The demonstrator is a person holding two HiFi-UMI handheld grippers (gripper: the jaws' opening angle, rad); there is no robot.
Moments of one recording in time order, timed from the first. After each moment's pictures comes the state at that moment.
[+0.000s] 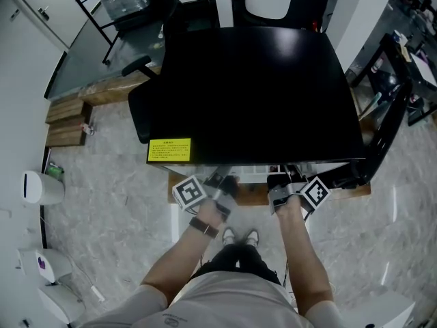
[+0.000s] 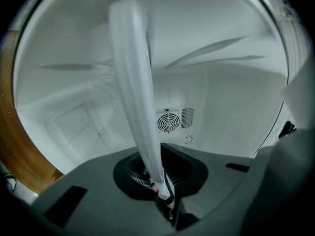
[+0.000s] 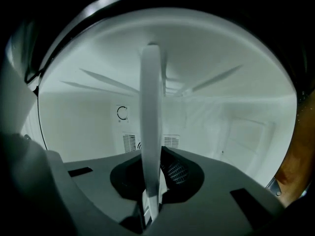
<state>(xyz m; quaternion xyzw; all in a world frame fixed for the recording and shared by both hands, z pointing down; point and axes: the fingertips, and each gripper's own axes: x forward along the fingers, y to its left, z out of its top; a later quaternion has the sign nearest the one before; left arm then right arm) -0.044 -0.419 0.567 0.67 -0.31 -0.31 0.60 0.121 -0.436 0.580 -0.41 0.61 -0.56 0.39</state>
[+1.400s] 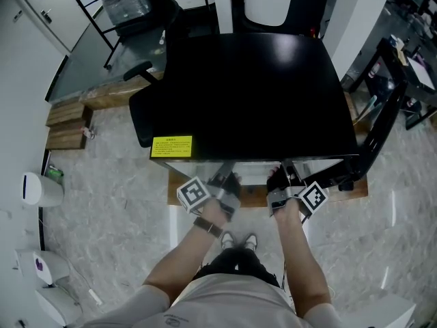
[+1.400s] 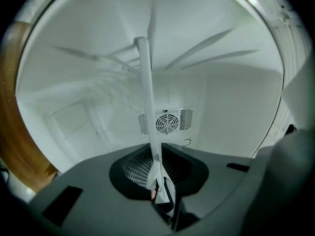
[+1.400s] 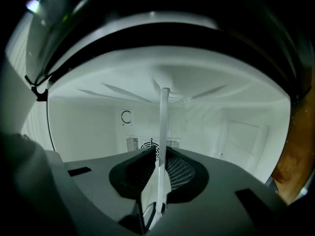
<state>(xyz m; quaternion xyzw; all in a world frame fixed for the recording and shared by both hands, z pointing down) -0.041 -0.417 0.573 0.66 -0.33 -0.33 0.59 0.130 -0.423 0.577 -0.42 0.60 -0.55 0.41</state>
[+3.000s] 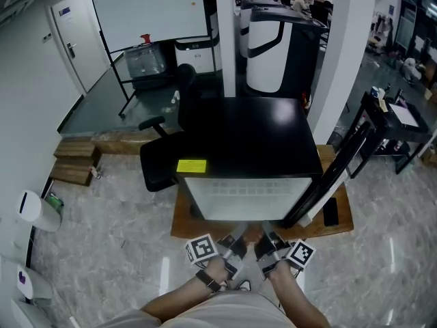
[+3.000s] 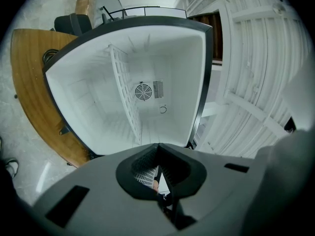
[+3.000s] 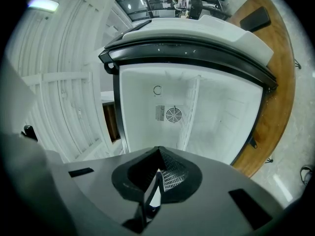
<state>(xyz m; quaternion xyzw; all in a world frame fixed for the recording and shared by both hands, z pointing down) 0.011 -0.271 0.502 0.70 -0.27 -0.27 0.60 0.086 -0.274 0.502 -0.34 0.68 -0.56 0.33</state>
